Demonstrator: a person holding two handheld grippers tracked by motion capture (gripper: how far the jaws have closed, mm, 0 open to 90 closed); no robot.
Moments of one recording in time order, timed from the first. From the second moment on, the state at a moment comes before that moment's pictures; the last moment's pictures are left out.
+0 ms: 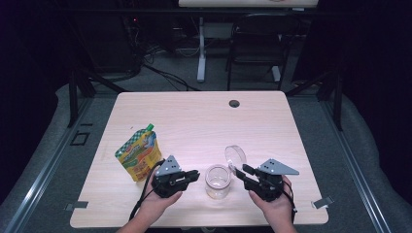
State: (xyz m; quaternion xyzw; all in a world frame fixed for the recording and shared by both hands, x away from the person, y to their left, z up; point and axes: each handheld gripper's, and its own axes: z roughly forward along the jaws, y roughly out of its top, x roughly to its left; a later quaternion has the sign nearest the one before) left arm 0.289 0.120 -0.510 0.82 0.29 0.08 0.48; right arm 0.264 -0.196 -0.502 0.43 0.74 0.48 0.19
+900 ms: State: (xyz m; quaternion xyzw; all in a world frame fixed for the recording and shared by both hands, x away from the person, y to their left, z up) left arm 0.275 0.200 -0.512 0.80 0.36 0.12 0.47; right arm 0.276 -0.193 -0.491 0.44 0.78 0.42 0.13
